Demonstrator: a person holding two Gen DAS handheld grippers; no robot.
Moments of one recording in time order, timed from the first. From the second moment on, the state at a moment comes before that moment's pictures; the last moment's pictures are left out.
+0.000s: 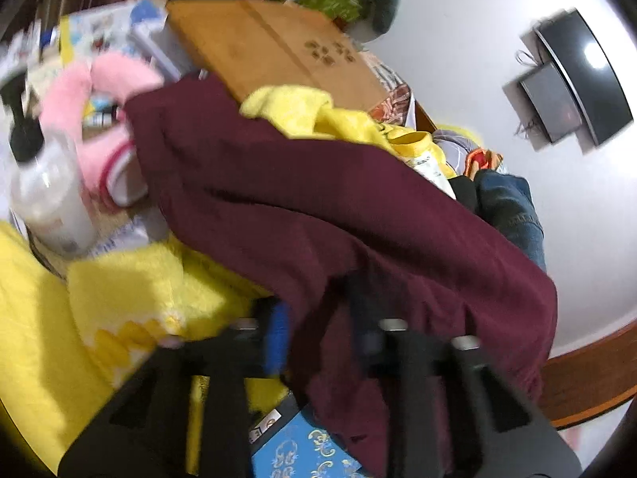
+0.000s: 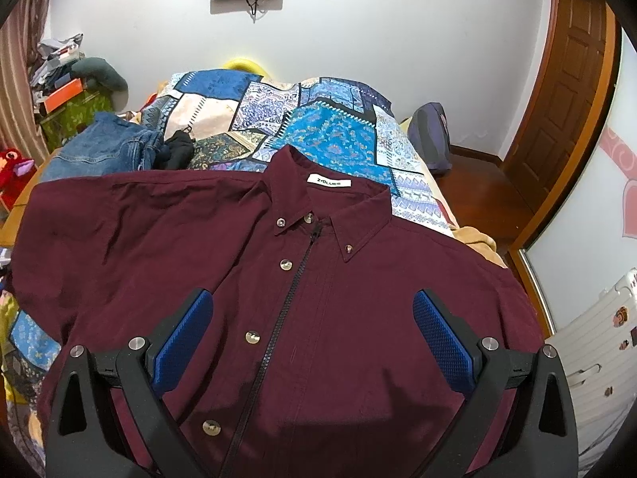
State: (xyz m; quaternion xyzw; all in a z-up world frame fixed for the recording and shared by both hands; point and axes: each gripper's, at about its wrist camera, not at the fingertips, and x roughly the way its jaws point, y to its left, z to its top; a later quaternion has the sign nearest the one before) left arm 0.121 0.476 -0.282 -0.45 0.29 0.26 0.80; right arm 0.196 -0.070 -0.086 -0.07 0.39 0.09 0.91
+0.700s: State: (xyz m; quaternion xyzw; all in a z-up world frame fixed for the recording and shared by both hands) left arm 0.152 0.316 -0.063 -0.25 0.16 0.12 0.95; right arm 0.175 -0.094 -0.064 -0.05 0.35 0.14 0.92
